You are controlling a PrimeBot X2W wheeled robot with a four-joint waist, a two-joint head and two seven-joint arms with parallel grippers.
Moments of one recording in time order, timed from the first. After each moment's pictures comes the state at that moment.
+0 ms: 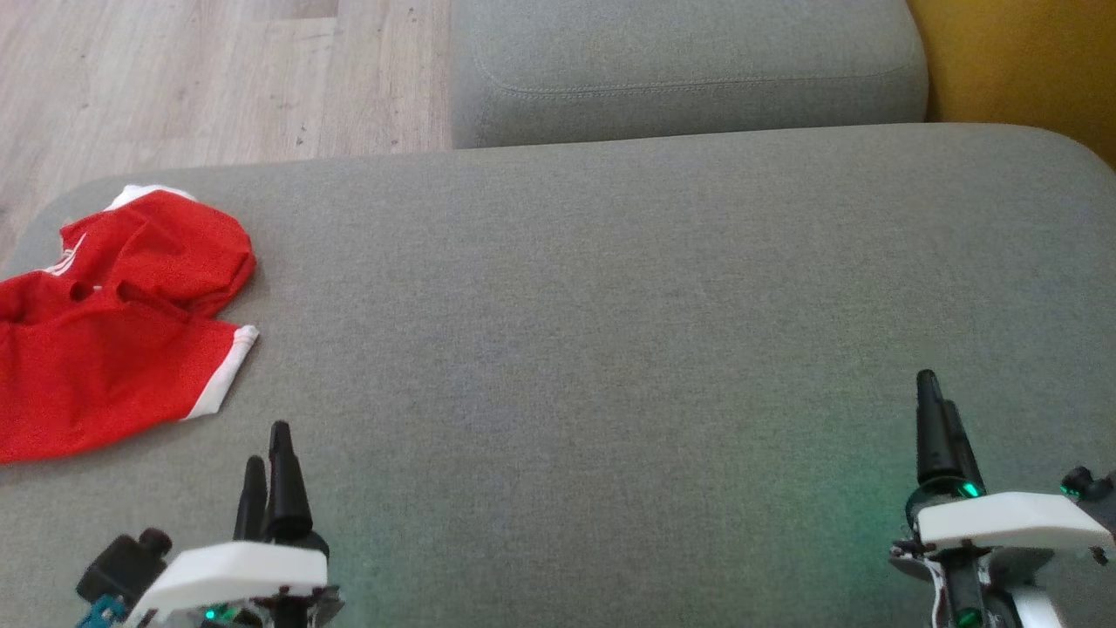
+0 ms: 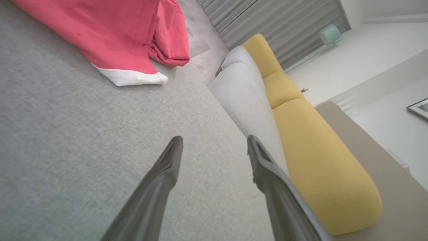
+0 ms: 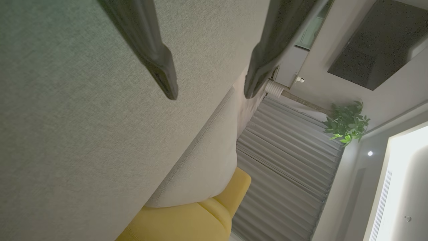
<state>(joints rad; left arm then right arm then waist) 0.02 0.04 -0.07 0.19 -1.03 -0.05 -0.03 0.01 -0.04 -0.03 0.23 1.00 0.13 -0.03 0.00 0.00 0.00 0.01</state>
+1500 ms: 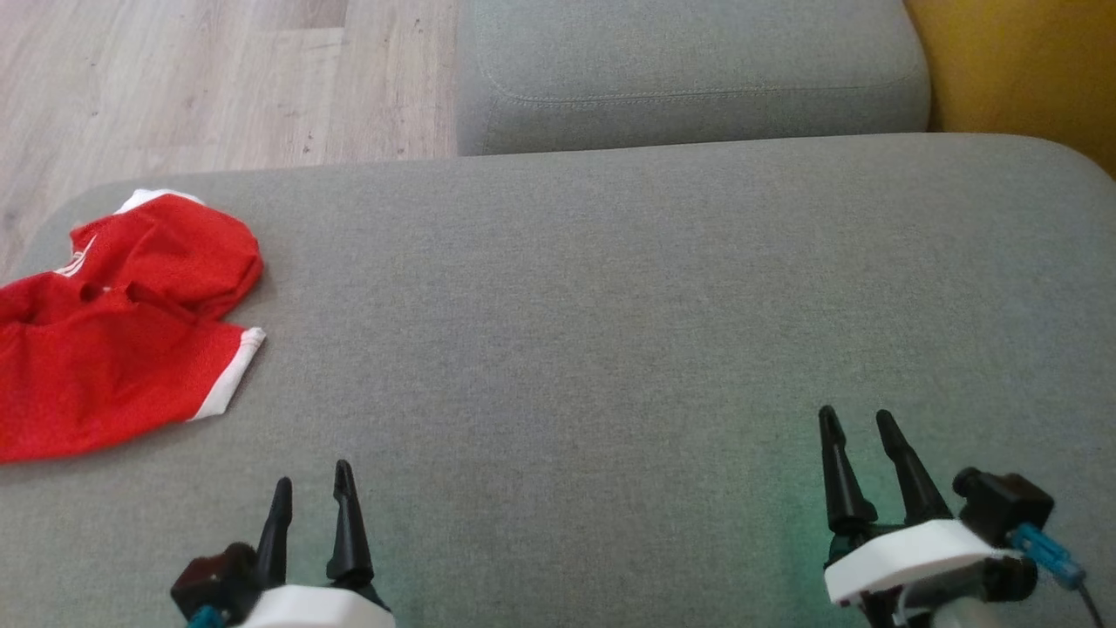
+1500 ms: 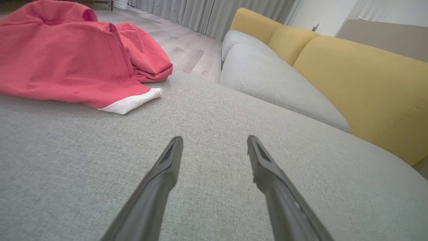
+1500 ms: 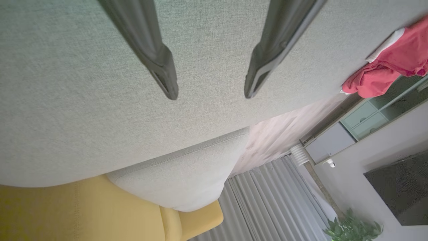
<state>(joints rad) 0.07 0.04 -0.15 0.27 -0.47 0.02 -0.16 0.03 -0.04 0.09 0.29 0.38 0.13 -0.16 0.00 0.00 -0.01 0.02</state>
